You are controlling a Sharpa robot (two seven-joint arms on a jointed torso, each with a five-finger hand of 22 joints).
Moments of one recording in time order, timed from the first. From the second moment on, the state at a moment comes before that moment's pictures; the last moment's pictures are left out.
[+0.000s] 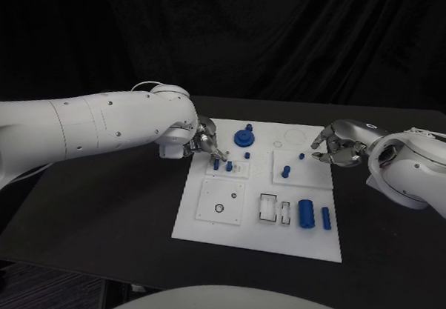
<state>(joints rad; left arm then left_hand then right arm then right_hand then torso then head) 1.34 -0.51 -0.21 1.15 -0.92 0.29 -0.46 1.13 0.04 0.14 0.22 0.25 0.94 0.05 0.23 1.26 1.46 -0.02 1.57 1.31 1.47 -0.07 1.56 1.31 0.08 1.41 0.04 1.29 1.31 1.37 -0.92 -0.25 1.54 -1.40 -0.20 -0.22 1.45 -0.04 0.19 0.28 0.38 0.80 0.13 0.23 0.19 1.24 0.03 1.27 1.08 1.45 -0.04 1.15 1.09 0.10 1.39 0.07 0.95 1.31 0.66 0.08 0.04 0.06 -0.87</state>
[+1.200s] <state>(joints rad) 1.33 -0.55 -0.21 1.19 -0.91 0.24 -0.44 1.13 -0.02 0.39 0.09 0.47 0.95 0.05 0.17 1.30 1.46 -0.02 1.57 1.31 1.47 -0.07 1.56 1.31 0.08 1.41 0.04 1.27 1.31 1.37 -0.92 -0.25 1.54 -1.40 -0.20 -0.23 1.45 -0.04 0.19 0.28 0.38 0.80 0.13 0.23 0.19 1.24 0.04 1.27 1.08 1.45 -0.03 1.14 1.08 0.10 1.39 0.07 0.94 1.31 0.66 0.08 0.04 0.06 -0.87</state>
